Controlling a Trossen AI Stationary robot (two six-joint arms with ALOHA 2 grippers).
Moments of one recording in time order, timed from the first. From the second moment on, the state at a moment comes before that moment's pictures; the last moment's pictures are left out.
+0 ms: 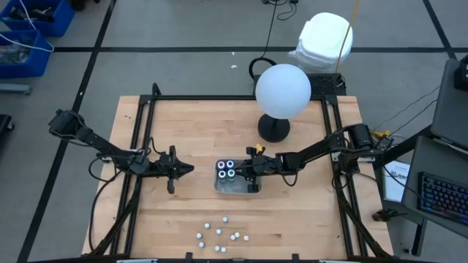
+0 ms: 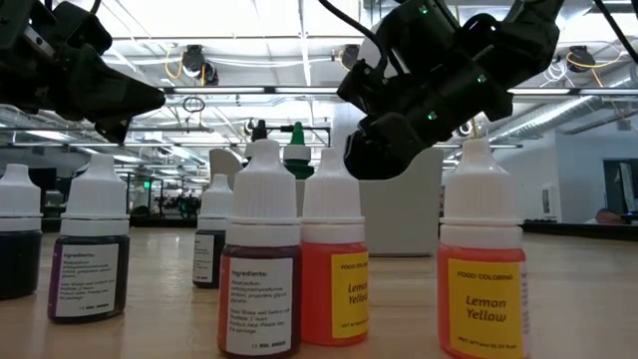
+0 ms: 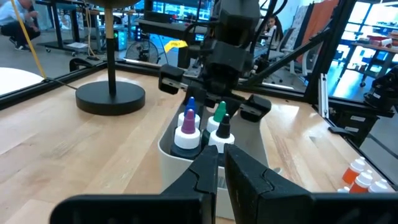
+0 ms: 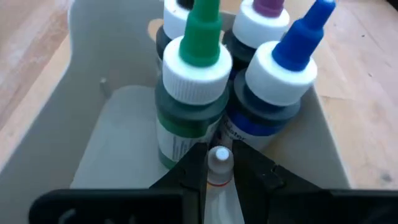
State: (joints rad) left arm -0.45 0.90 0.02 0.81 -0.50 -0.21; right arm 0.12 1.83 0.82 0.45 0.15 -0.07
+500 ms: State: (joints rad) left arm -0.45 0.91 0.02 0.81 -0.50 -0.29; right arm 0.12 1.79 0.82 0.45 0.15 -0.09
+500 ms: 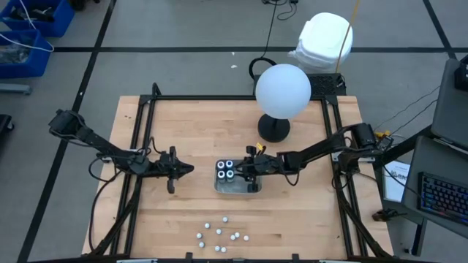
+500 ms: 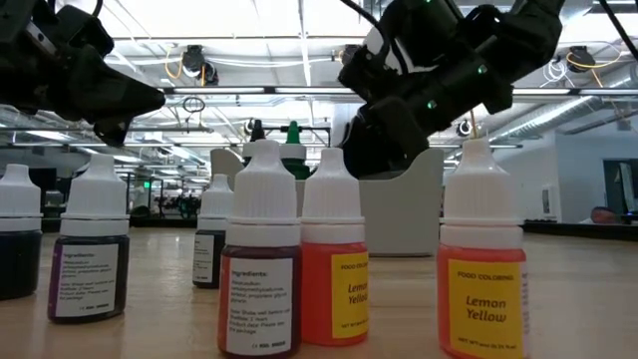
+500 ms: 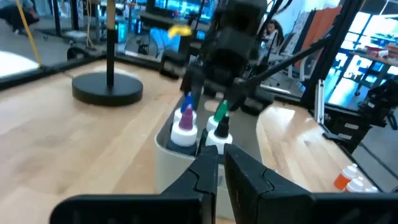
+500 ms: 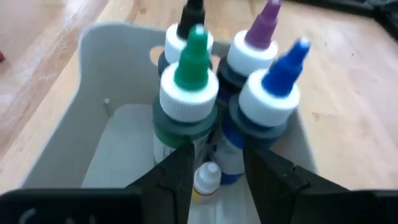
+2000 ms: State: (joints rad) left arm -0.42 1.39 0.34 0.55 -0.43 -0.32; right arm 0.65 1.48 0.74 0.19 0.45 -0.02
